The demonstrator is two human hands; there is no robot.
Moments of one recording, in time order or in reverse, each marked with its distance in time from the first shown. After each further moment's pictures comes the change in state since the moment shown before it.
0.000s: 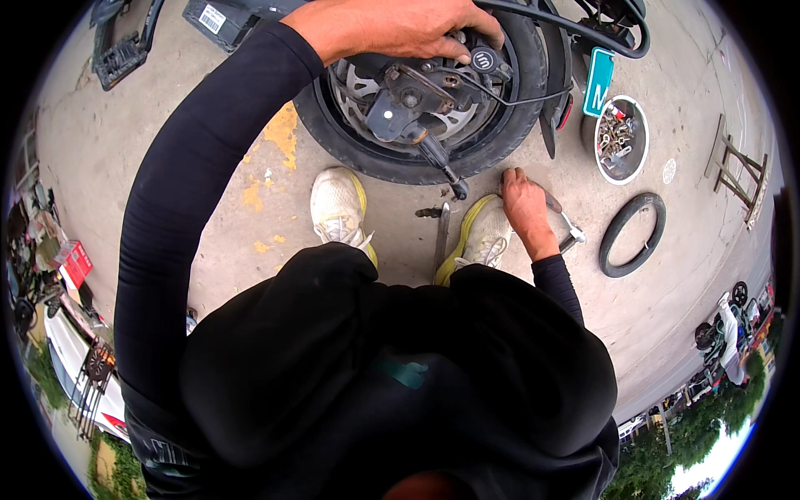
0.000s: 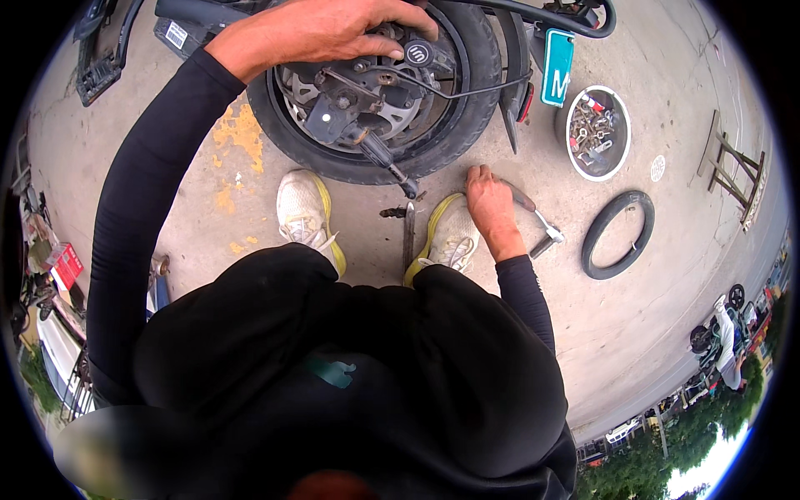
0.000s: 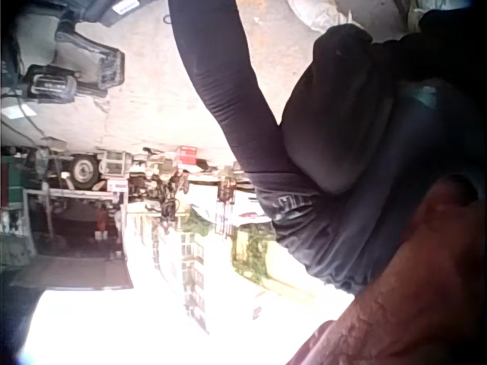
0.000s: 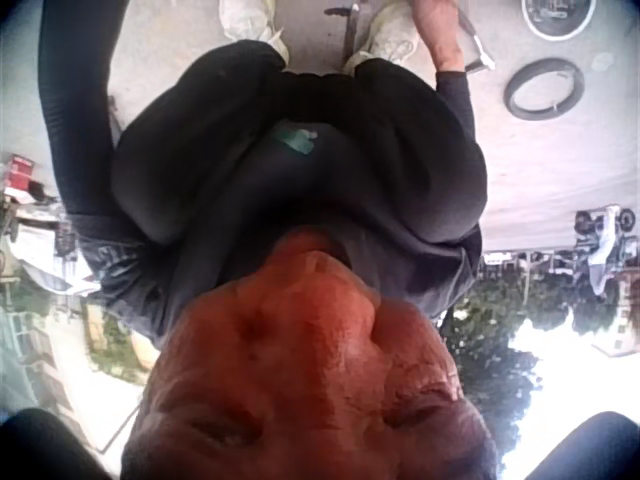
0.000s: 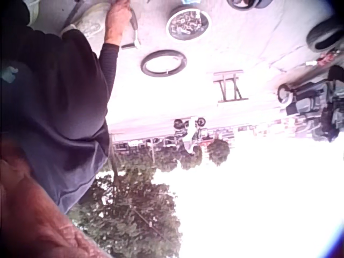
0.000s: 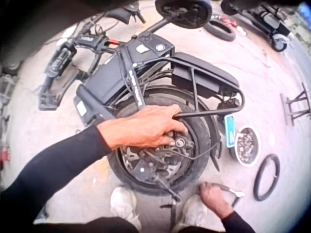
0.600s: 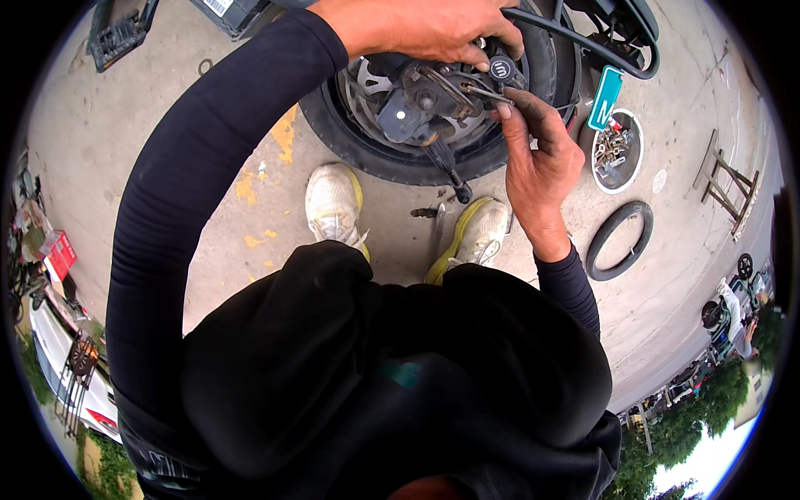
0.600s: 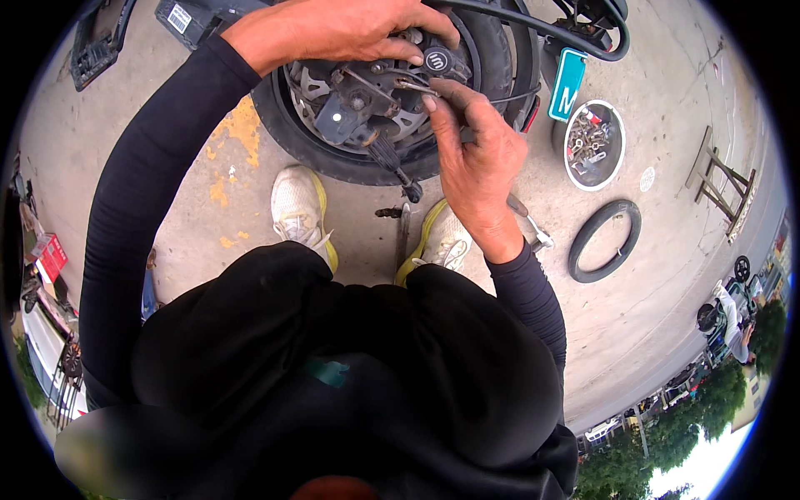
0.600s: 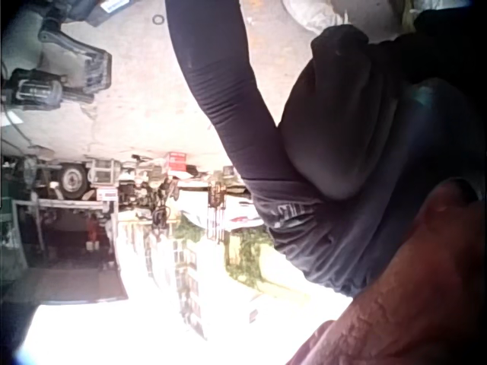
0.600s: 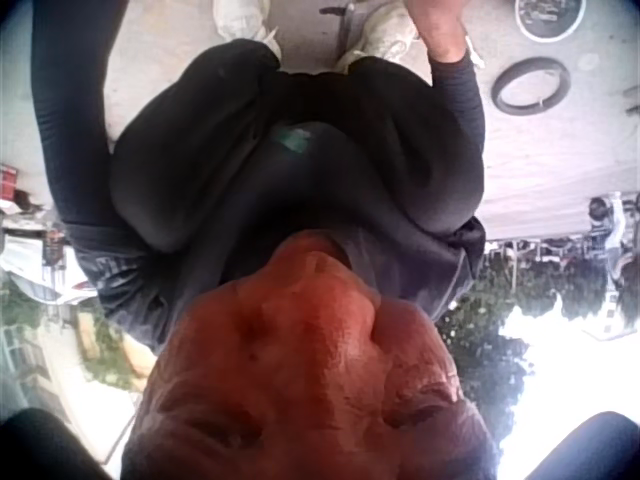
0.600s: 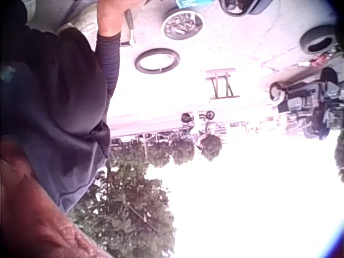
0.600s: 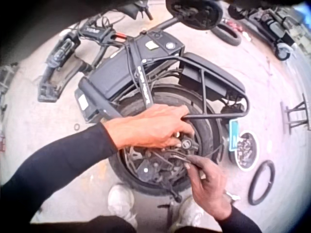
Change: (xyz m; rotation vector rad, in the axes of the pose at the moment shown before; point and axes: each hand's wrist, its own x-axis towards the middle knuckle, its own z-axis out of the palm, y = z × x) left_hand -0.011 -0.006 0.006 0.065 0.032 -0.049; right_hand 0.063 -0.114 -0.164 0.768 0.693 -0.146
